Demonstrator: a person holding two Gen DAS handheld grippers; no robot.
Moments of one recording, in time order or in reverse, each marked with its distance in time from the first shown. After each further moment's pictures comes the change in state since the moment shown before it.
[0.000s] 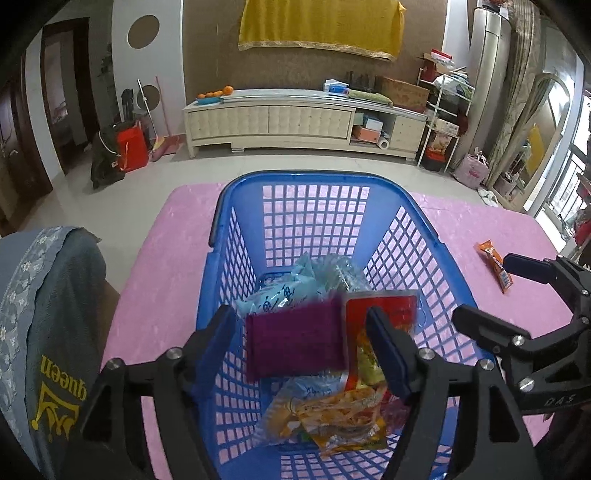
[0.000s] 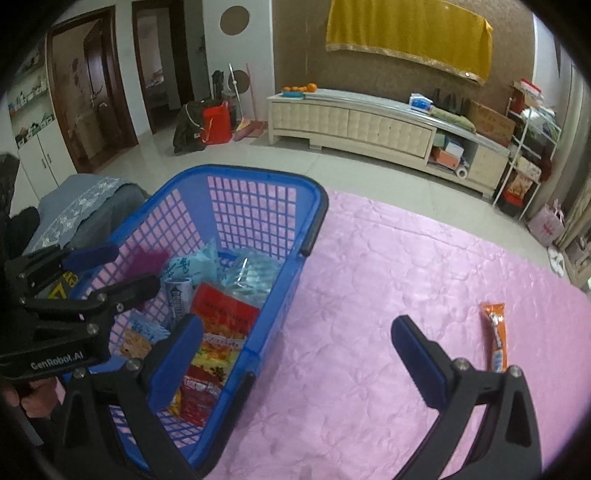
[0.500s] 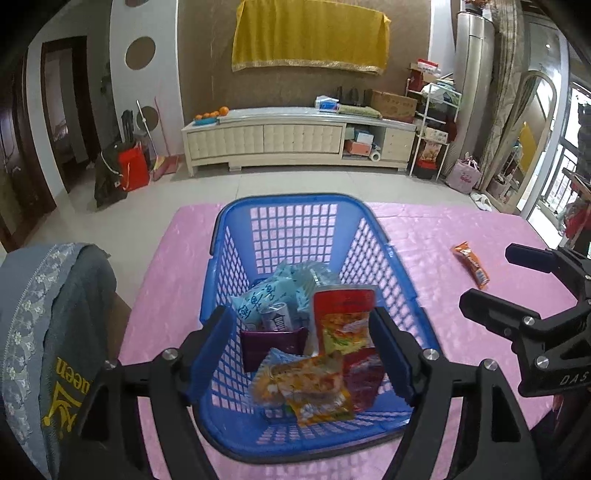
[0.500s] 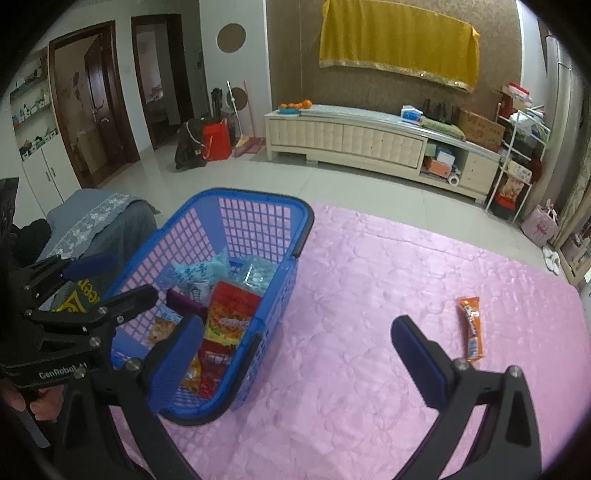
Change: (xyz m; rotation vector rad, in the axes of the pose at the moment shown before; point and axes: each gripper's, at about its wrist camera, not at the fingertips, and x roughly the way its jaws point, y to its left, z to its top) left arm -0.057 -0.029 -0.006 0.045 -0.072 0.005; right arm -0.065 -0.005 -0.006 0.006 -0.068 0.000
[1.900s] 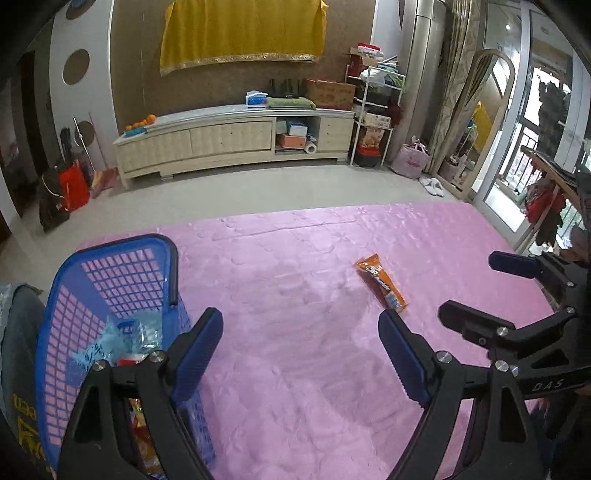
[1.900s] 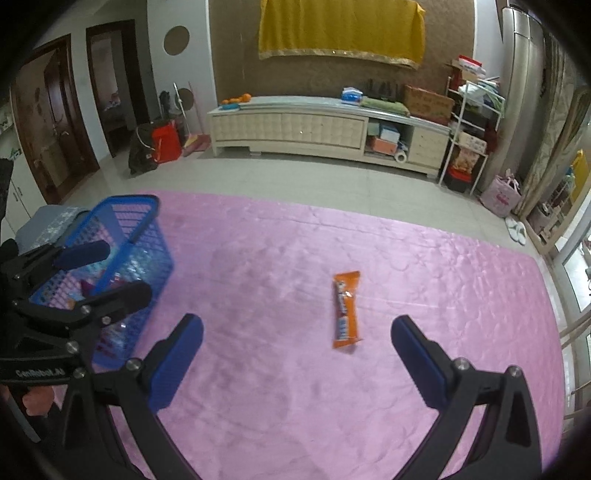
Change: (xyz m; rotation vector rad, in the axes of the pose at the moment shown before) left arm 0.072 -0.168 0.049 0.094 0.024 -0.150; right arm -0.005 -0.167 -0.022 0.092 0.057 -0.124
